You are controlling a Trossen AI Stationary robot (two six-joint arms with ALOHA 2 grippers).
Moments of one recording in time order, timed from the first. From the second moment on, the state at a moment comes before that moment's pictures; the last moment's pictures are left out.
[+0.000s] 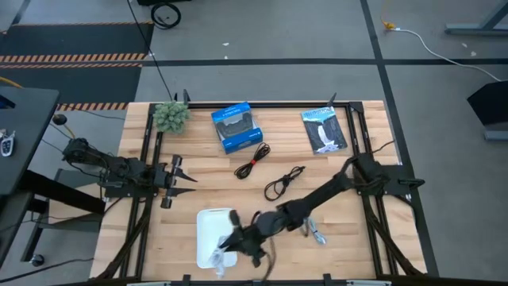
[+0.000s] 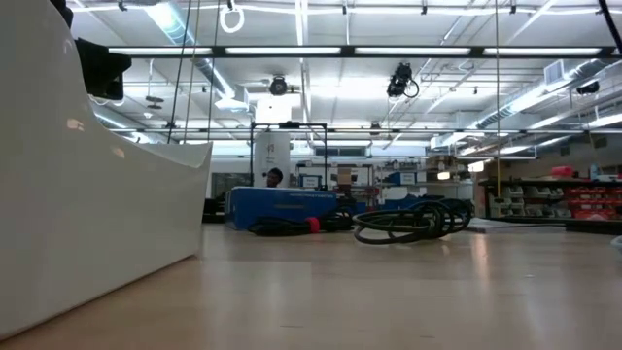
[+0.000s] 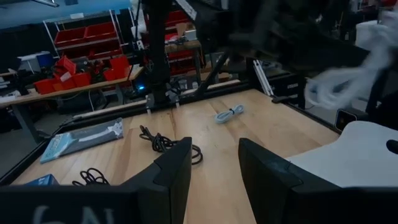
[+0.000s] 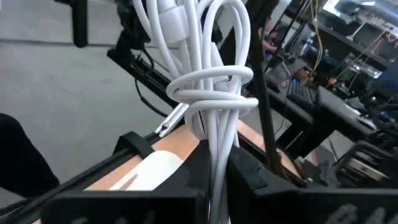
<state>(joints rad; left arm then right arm) -0.38 0.09 0.01 0.10 -0.23 0.16 0.44 2.14 1.43 0.57 0.05 -0.49</state>
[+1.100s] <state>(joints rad) -0.38 0.09 0.01 0.10 -0.23 0.16 0.39 2.34 1.87 -0.22 0.21 -0.53</state>
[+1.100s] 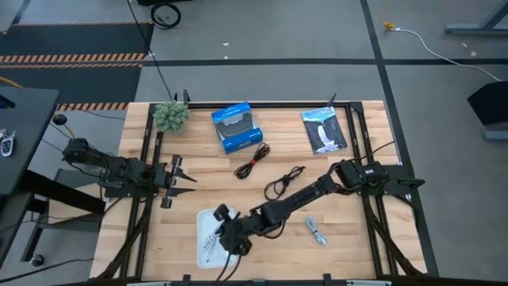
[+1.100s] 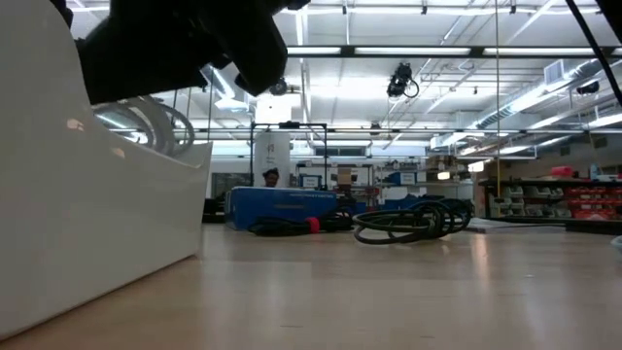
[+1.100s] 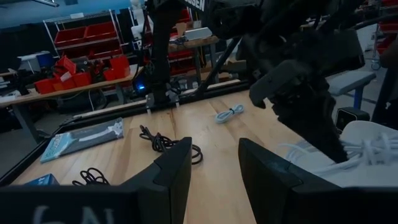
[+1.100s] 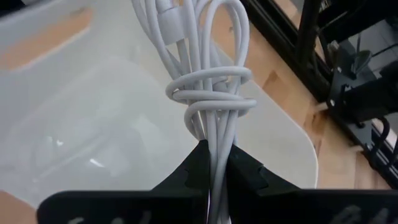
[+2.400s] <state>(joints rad) -0.38 0.09 0.01 0.10 -0.23 0.16 0.28 2.09 1.87 -0.62 0.33 -0.44</state>
